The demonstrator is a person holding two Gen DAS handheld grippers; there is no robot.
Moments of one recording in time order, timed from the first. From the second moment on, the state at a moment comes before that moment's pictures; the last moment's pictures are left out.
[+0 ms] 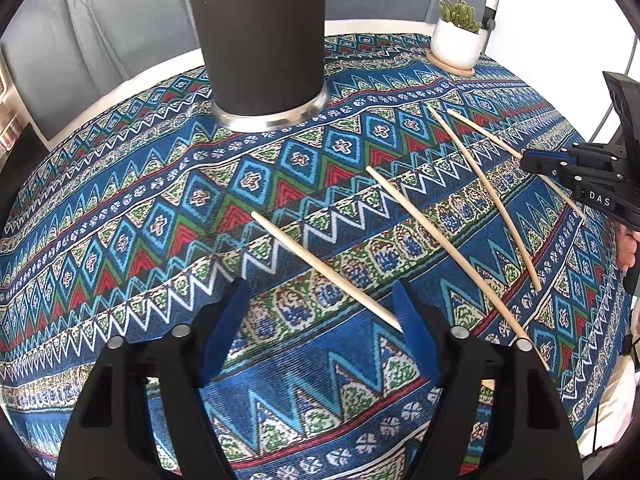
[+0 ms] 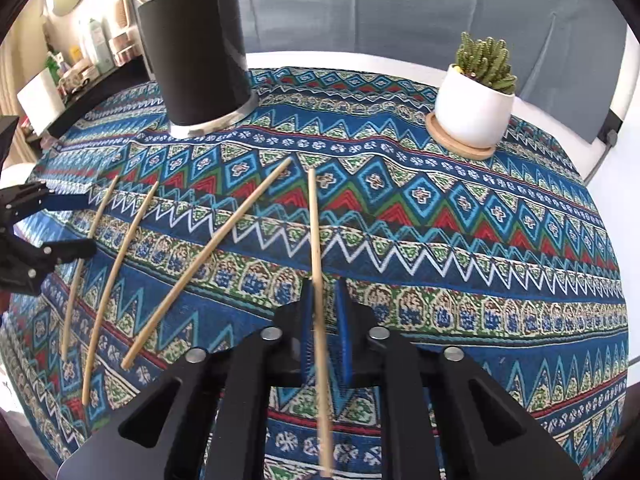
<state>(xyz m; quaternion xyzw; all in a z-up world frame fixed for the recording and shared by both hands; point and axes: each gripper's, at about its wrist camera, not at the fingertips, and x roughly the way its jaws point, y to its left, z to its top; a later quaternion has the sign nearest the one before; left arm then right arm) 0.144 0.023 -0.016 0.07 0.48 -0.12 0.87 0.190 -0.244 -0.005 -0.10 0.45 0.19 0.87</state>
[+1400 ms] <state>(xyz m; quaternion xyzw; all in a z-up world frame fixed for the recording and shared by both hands) 0.146 0.130 0.163 -0.13 0.22 -0.20 0.95 0.191 -0.212 0.163 0.06 0.21 0.31 0.93</state>
